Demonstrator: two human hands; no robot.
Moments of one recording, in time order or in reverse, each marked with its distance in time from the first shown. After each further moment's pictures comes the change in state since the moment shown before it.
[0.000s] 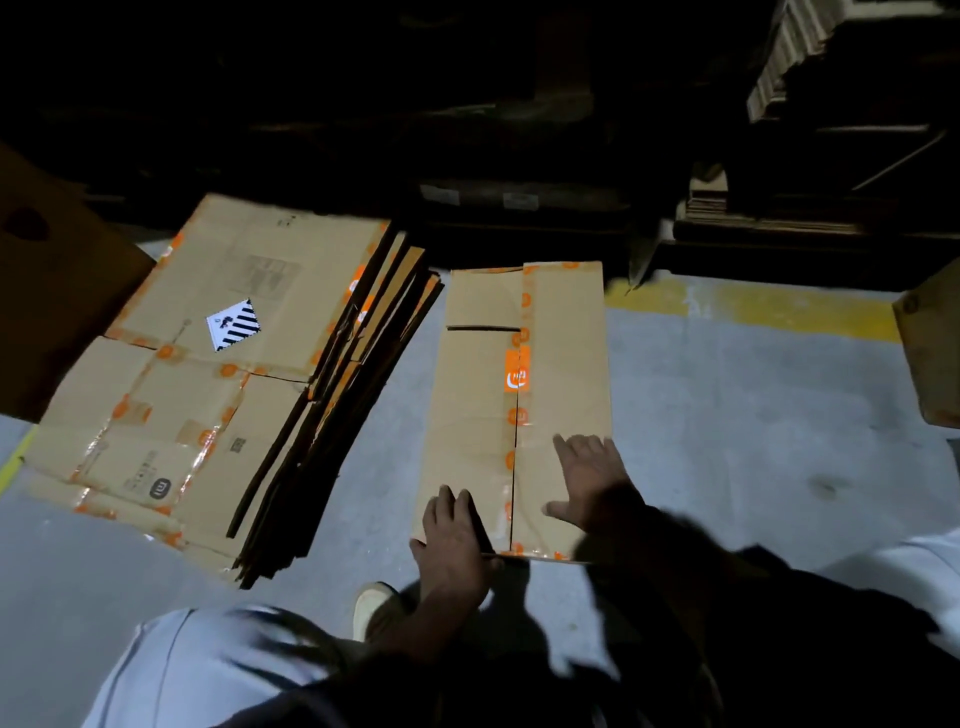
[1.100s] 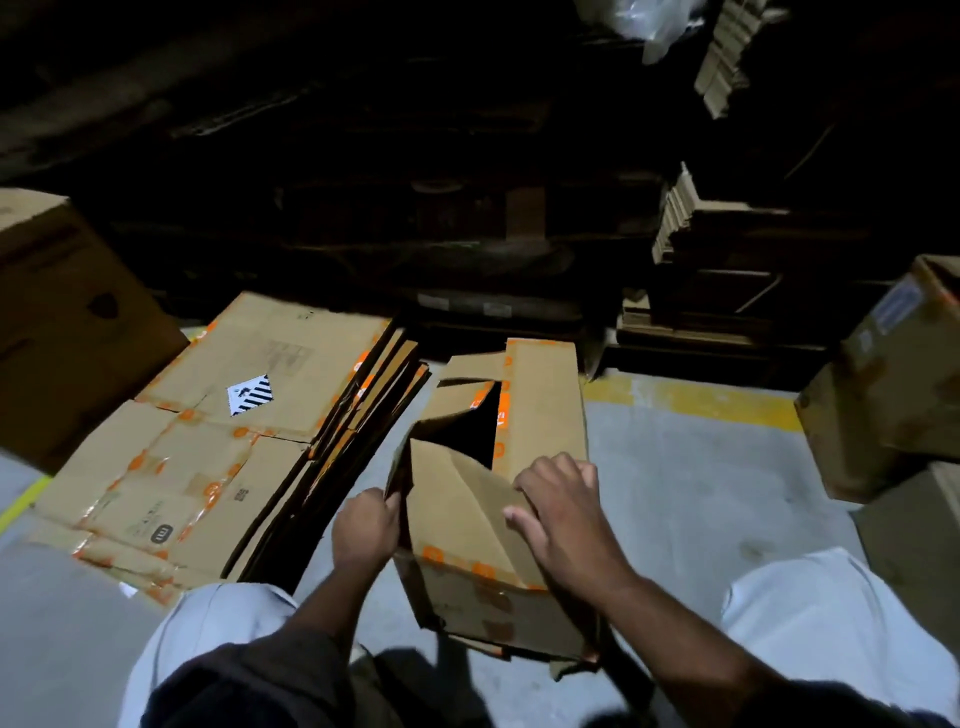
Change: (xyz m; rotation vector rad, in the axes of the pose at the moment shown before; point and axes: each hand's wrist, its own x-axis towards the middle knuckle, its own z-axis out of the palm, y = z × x) left_hand -0.039 -0.025 -0.115 -0.189 0.422 -0.017; right_hand -0.167 -0.040 -0.109 0.291 0.739 -0.300
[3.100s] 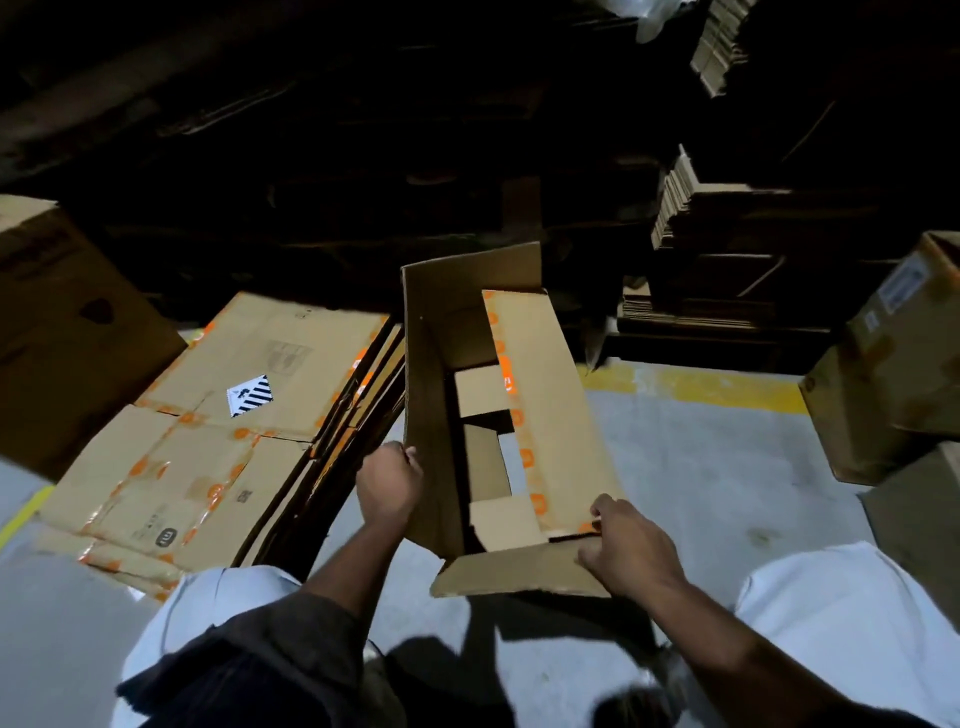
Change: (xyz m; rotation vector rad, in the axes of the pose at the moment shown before) left_hand 0.015 0.059 -0.020 -0.111 0.098 -0.041; right_hand -0.033 0.053 0.007 -0.167 -0.492 0.636
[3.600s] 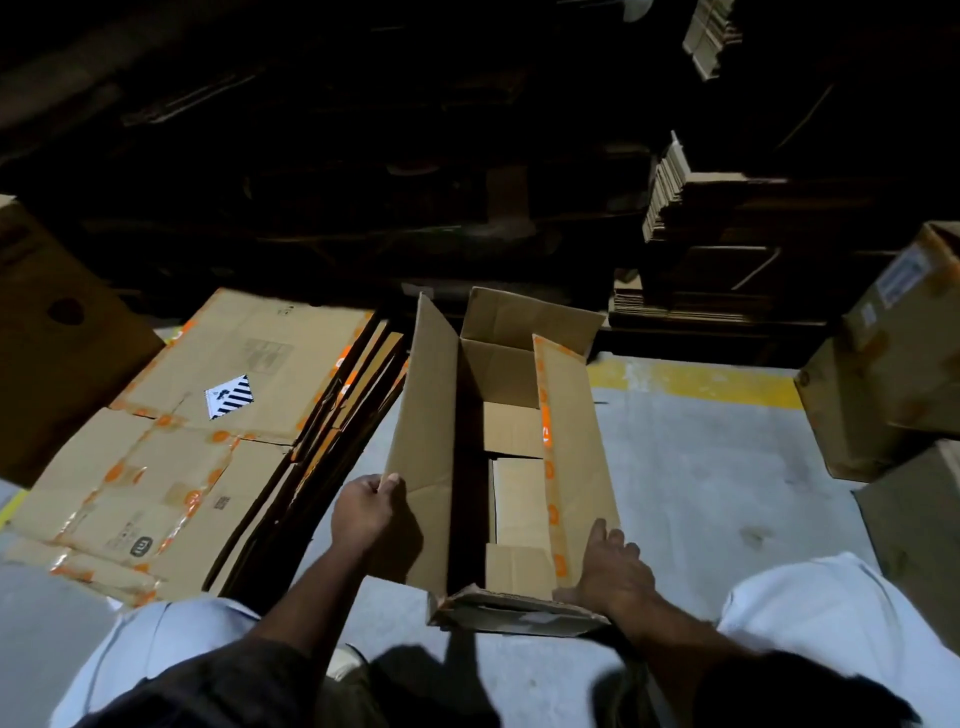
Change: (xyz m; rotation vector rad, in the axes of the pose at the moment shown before) left_hand 0.001 -0.021 0.017 -0.361 -0.213 -0.196; right_hand 0.041 0.019 0.051 -0.066 -0.248 0.208
